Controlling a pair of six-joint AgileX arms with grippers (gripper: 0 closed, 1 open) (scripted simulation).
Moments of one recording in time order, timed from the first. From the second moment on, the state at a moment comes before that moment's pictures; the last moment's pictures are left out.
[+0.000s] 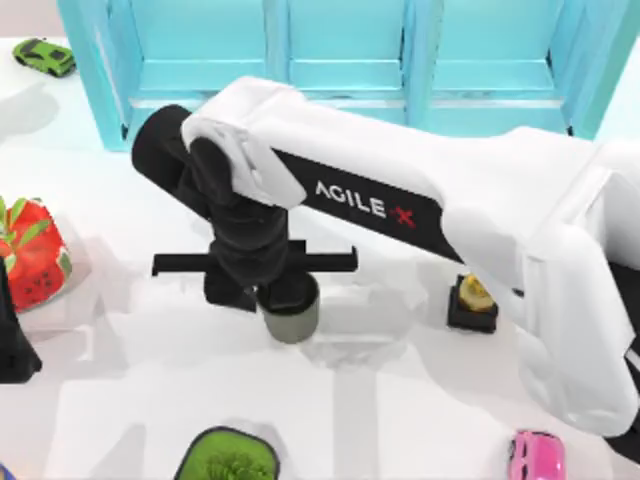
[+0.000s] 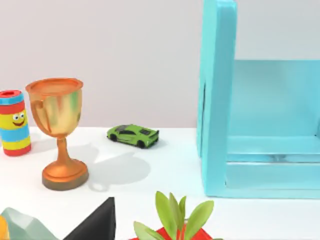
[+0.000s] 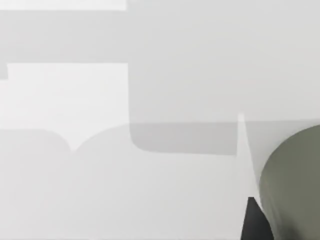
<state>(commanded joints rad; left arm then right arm) 0.00 0.00 0.00 0.00 0.00 0.00 0.88 2.54 2.24 -1.22 0.08 0.90</state>
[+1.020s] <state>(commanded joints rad) 0.00 0.00 0.00 0.00 0.00 0.00 0.60 2.24 2.15 -1.23 -0.02 0.62</state>
